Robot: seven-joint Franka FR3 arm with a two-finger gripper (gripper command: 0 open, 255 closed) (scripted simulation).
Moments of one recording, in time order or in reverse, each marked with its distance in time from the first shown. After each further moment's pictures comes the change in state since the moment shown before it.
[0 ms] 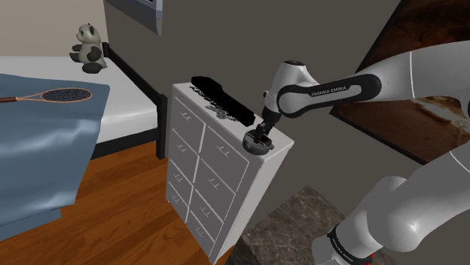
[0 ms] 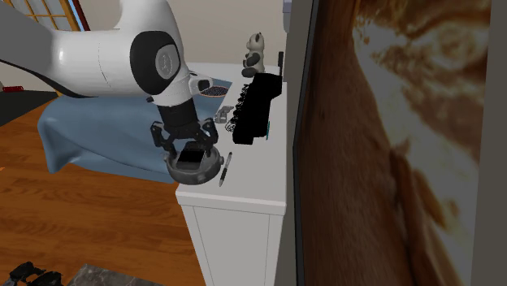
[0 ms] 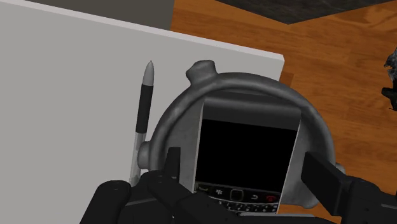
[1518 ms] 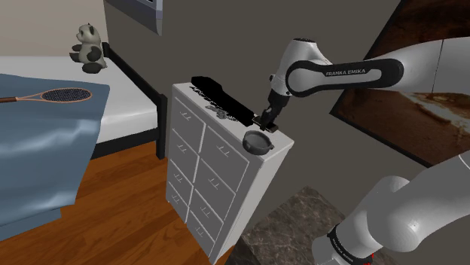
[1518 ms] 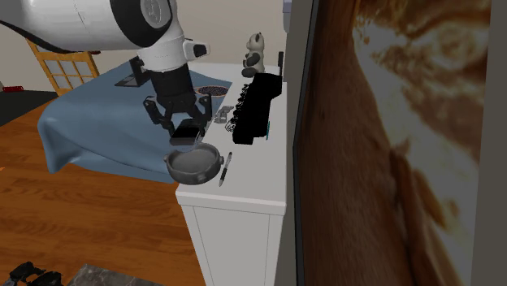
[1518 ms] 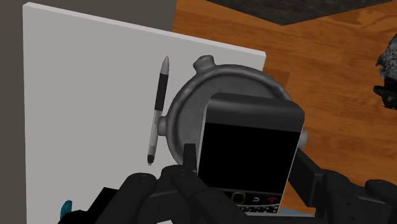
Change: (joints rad) arm 0.001 -0.078 0.002 0.111 0.004 -0.189 -0.012
